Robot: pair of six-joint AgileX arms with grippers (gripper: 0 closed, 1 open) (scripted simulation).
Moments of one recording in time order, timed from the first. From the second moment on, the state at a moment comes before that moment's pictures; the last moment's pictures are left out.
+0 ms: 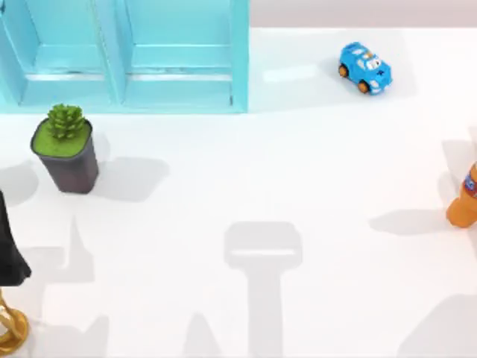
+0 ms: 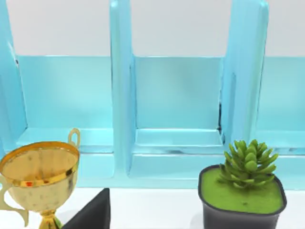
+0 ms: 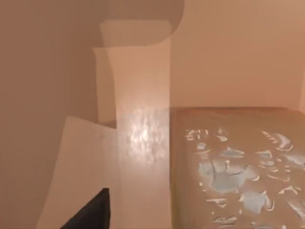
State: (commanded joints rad) left arm 0.00 0.00 0.00 0.00 0.00 0.00; right arm -0.54 1.75 1.06 -0.87 0.00 -0.51
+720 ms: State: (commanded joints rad) left arm 0.00 0.00 0.00 0.00 0.00 0.00; right arm -0.54 1.76 1.03 -0.84 0.00 -0.51
